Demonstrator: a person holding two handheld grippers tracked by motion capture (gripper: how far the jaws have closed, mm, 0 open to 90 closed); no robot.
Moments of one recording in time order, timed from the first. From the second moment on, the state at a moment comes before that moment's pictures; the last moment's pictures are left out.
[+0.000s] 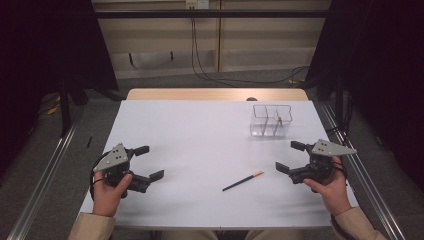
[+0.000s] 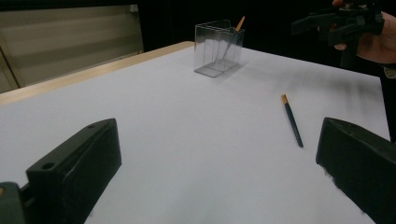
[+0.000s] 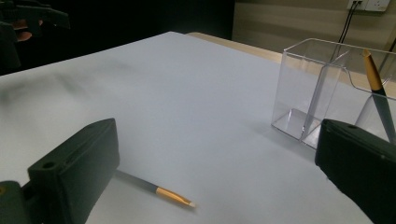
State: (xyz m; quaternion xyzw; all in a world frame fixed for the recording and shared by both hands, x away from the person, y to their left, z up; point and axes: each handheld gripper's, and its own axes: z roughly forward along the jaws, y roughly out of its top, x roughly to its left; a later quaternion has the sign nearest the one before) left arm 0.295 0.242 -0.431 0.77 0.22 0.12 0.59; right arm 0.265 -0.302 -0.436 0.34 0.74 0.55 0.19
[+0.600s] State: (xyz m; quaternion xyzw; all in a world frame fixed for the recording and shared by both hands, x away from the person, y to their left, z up) left arm 0.293 0.243 -0.431 0.77 0.23 0.12 0.59; right arm 0.278 -0.288 -0.436 0.33 0.74 0.56 0.18
